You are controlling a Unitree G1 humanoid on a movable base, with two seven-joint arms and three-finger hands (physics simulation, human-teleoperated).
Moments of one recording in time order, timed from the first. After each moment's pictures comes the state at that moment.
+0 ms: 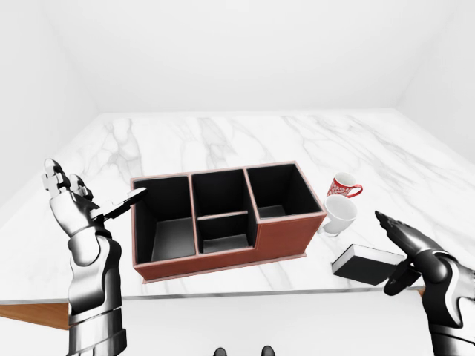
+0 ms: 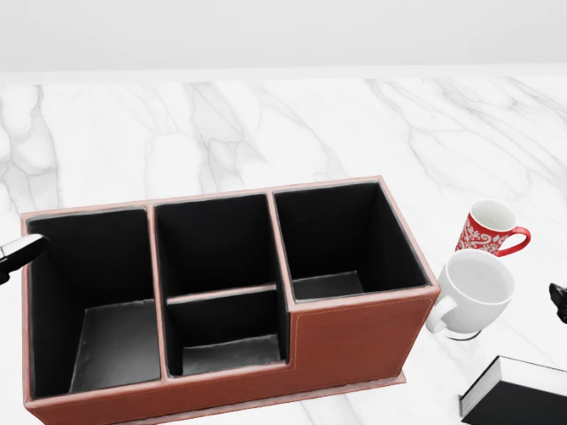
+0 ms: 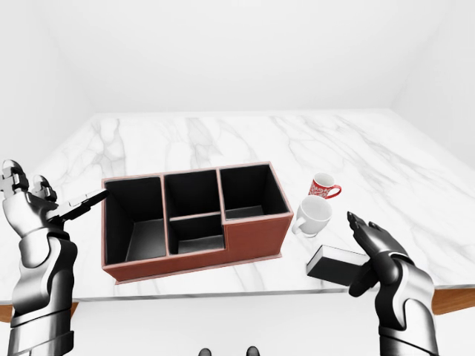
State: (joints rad) left arm -0.22 0.24 0.38 -0.05 -0.25 0.09 0.31; right arm 0.00 -0.42 -0.45 0.02 -1.02 0.09 0.68
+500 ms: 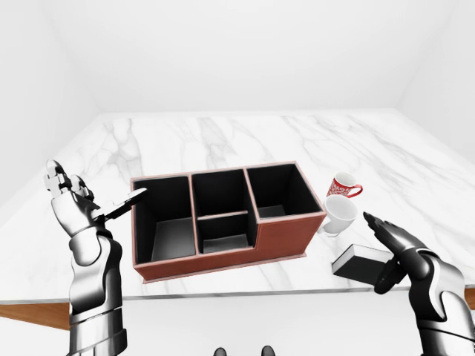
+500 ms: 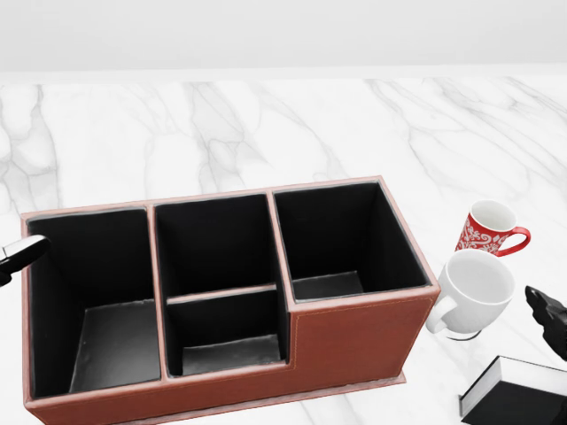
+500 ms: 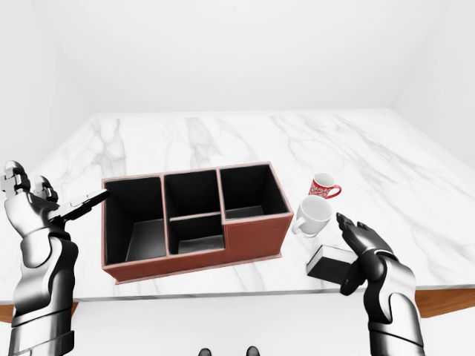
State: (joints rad) left arm -0.22 0.24 0.38 -0.04 -0.25 0.09 0.31; right arm -0.02 -0.40 -0.38 0.06 -1.04 0.09 0.65
